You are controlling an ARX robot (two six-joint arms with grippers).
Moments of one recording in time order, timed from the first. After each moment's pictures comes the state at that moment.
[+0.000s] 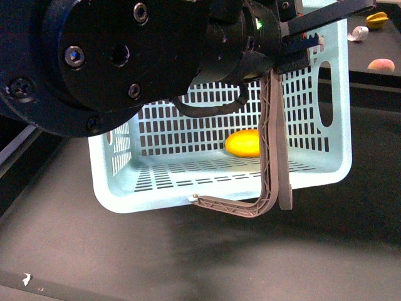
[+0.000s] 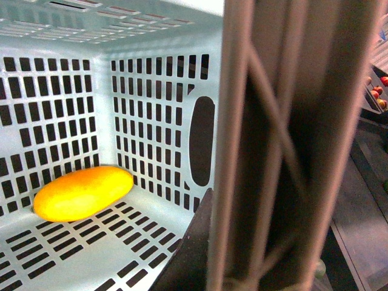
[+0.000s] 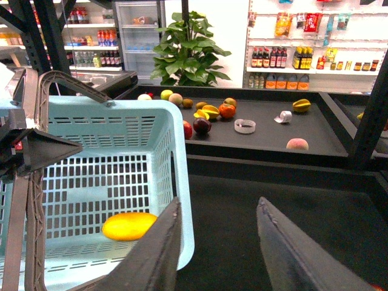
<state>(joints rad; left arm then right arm) -0.60 1.97 1.05 0.67 0.02 -0.52 0.00 0.01 0.01 0.00 0.00 0.00</state>
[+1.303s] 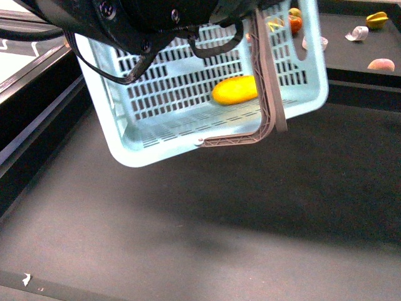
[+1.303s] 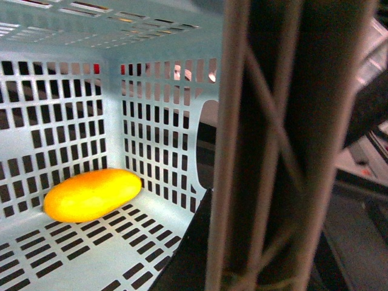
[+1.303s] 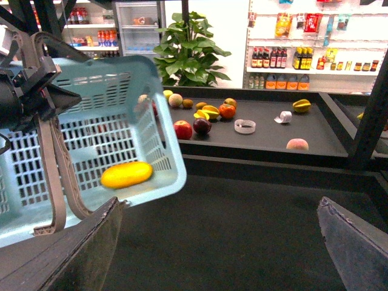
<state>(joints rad) -0.53 2.09 1.28 0.68 -0.19 -0.57 0.00 0.00 0.01 0.00 0.00 0.00</state>
